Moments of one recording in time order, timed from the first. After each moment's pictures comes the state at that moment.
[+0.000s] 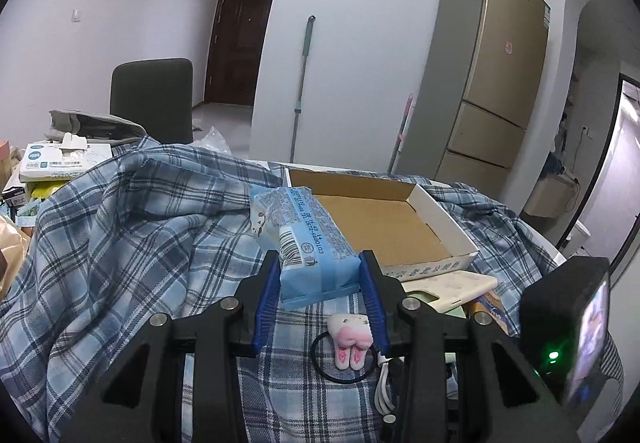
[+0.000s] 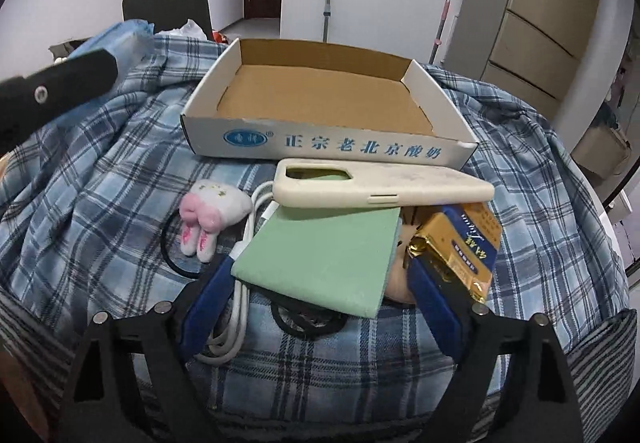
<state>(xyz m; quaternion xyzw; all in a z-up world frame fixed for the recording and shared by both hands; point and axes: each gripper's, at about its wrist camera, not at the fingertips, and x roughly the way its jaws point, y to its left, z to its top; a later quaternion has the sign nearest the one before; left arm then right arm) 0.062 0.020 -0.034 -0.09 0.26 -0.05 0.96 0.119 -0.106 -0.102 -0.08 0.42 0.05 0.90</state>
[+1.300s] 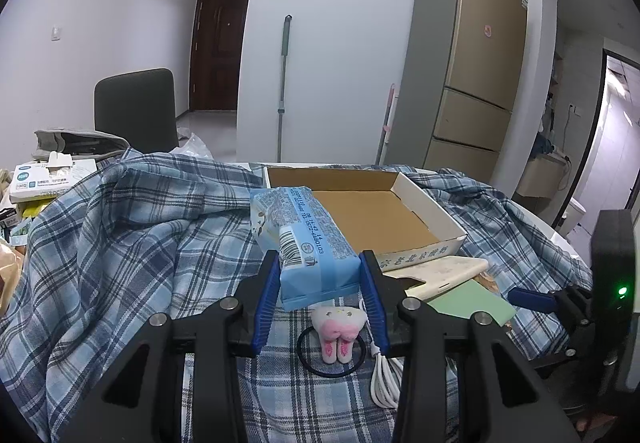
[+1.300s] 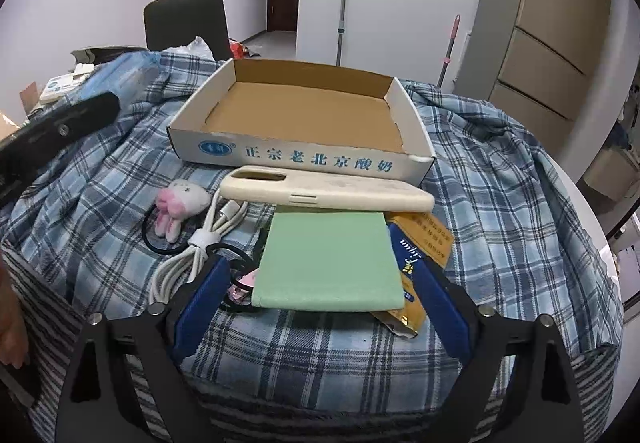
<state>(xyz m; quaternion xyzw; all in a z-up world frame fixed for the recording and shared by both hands) 0.060 0.002 -0.034 -0.06 0.27 -0.07 0.96 0.113 -0.157 -0.086 -0.09 0.39 0.10 0.91</state>
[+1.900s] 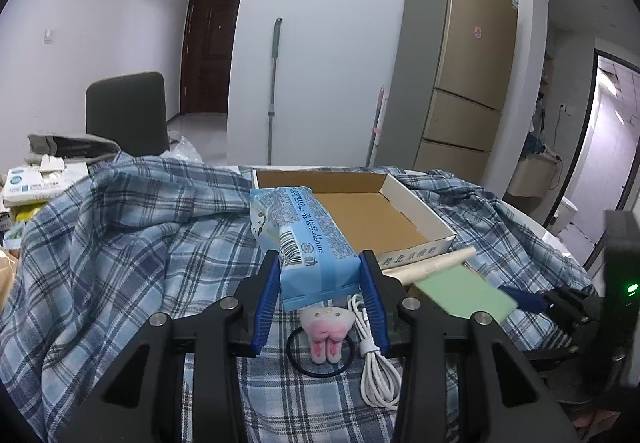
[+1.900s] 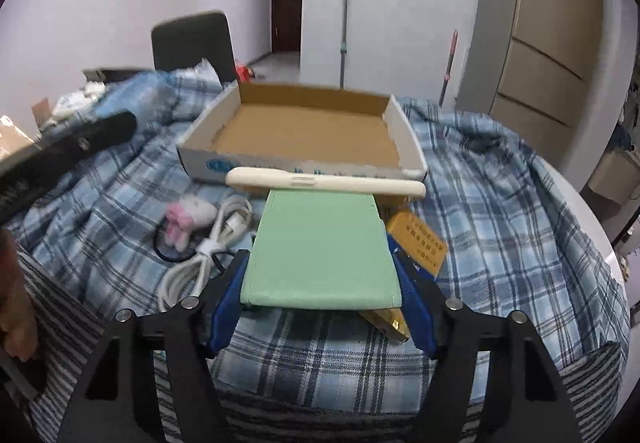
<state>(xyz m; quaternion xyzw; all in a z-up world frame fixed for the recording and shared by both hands) 0.058 0.000 -0.034 -0.06 0.26 -0.09 0.96 0.095 -0.169 -0.072 -0.07 0.34 0.12 0.93</state>
